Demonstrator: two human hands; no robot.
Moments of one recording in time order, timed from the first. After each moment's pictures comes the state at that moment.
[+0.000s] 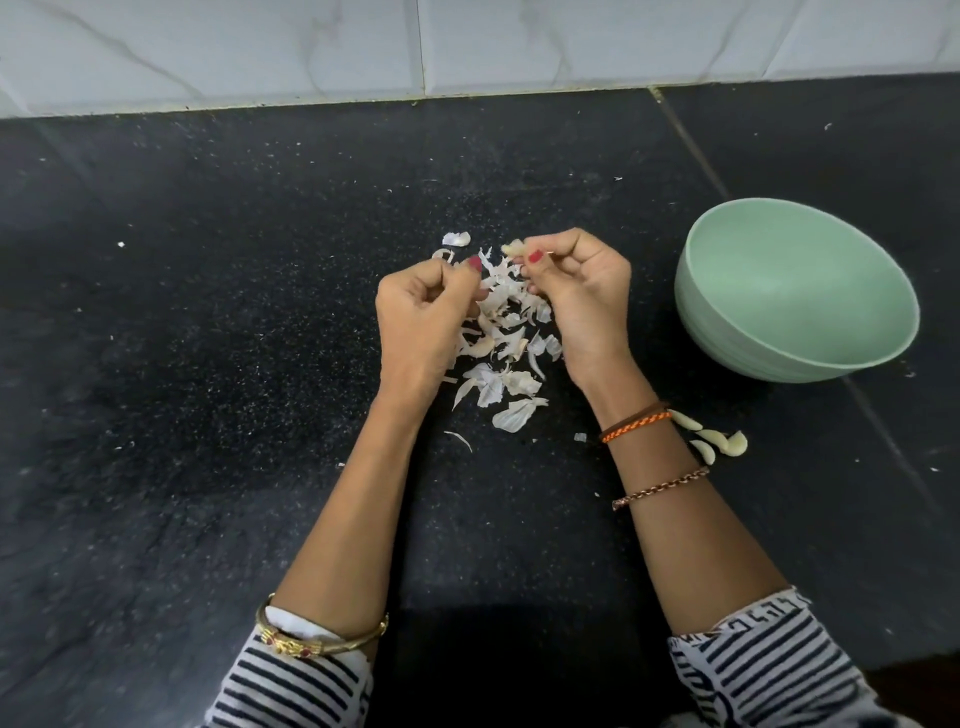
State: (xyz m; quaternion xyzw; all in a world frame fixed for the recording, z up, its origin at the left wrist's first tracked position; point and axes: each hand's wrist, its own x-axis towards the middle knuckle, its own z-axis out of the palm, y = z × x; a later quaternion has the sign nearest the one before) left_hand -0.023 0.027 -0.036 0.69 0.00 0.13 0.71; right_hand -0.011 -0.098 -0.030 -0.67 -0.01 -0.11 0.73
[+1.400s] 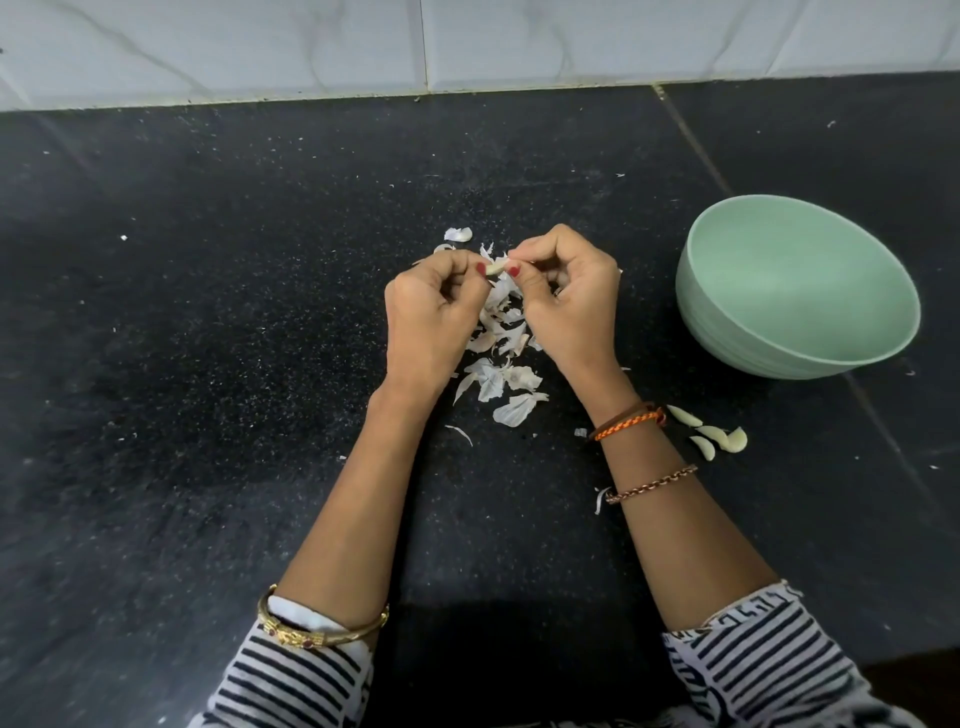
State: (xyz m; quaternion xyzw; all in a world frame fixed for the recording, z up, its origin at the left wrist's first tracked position) left_hand -0.022 0.027 -0.041 0.78 -0.05 0.16 0.61; right_hand -0.008 -0.093 -0.044 -0.78 -0.12 -0.25 0.56
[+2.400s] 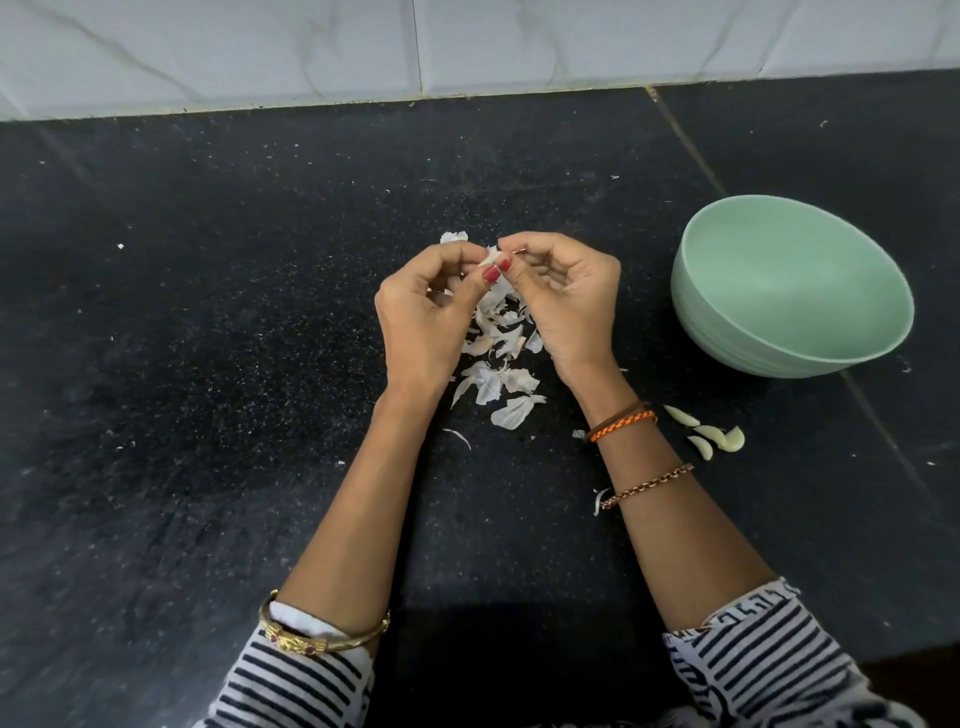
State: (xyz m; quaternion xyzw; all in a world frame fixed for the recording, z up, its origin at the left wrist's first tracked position) left_hand -0.019 0.026 -0.045 0.72 -0.07 0.19 0.66; right_hand -0.012 -0.092 -0.037 -0.71 -0.10 -0.20 0.67
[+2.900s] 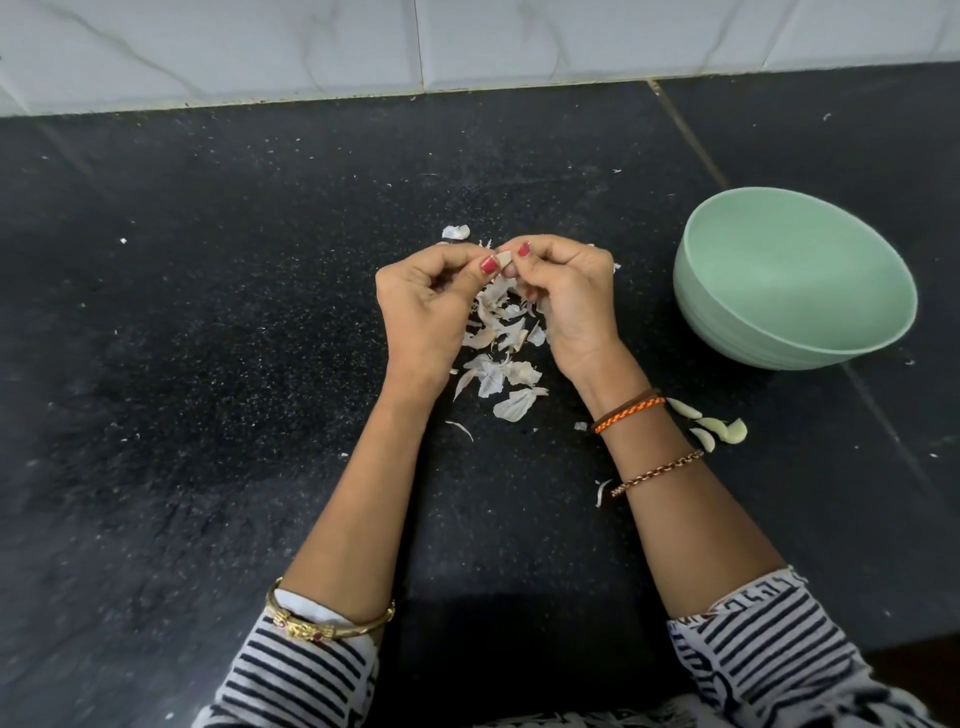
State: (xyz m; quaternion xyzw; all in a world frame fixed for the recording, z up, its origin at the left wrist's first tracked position) left_hand -0.019 0.026 -0.044 0.68 -0.08 0.18 0.71; right_hand -0.013 -0.091 -0.030 -0.64 -0.01 -0.06 0.76
